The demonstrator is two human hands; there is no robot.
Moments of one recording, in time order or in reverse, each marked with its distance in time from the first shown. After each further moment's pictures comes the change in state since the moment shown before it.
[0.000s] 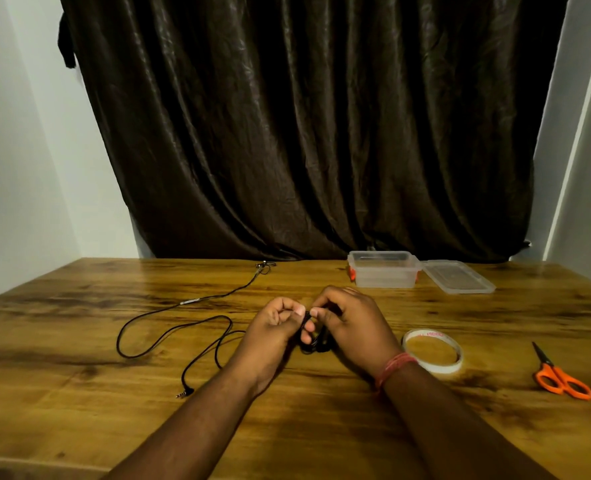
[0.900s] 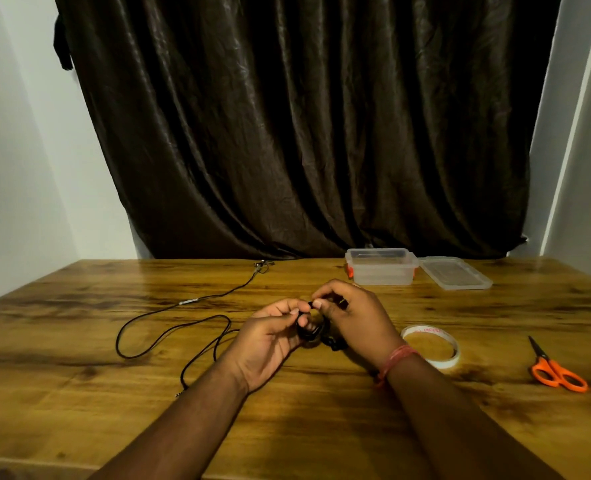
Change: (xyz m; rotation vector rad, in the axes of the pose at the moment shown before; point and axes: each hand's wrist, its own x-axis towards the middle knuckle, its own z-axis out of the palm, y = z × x) left_hand -0.007 0.011 -0.004 -0.294 -0.198 -0.094; right_hand 0.001 0.000 -0.007 0.190 0.004 0.185
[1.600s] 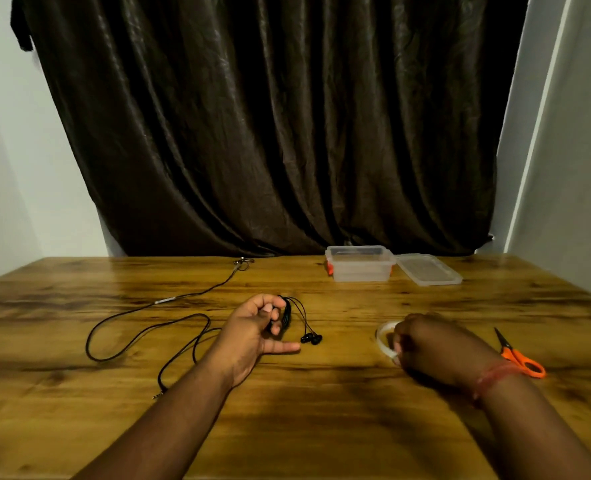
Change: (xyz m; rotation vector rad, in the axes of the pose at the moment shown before) left_hand 0.007 -0.002 0.002 0.206 0.235 -0.049; right_hand -0.056 0.003 -0.112 -0.841 -0.481 0.371
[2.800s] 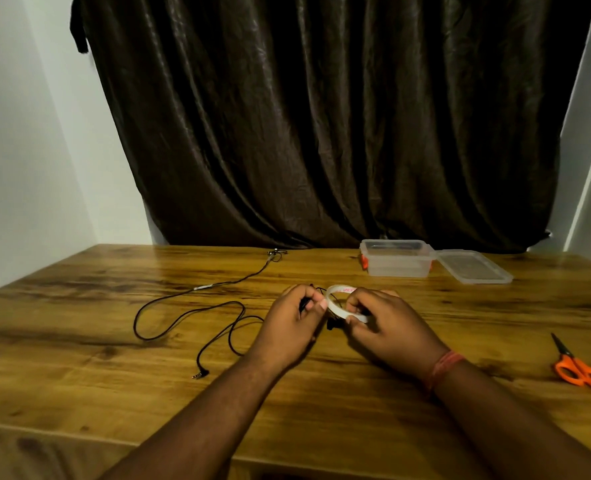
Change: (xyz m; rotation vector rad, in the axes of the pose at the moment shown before) left_hand -0.016 0.002 0.011 0.705 0.142 0.249; right_hand 0.048 -0.073 0.033 0.382 0.380 -0.422
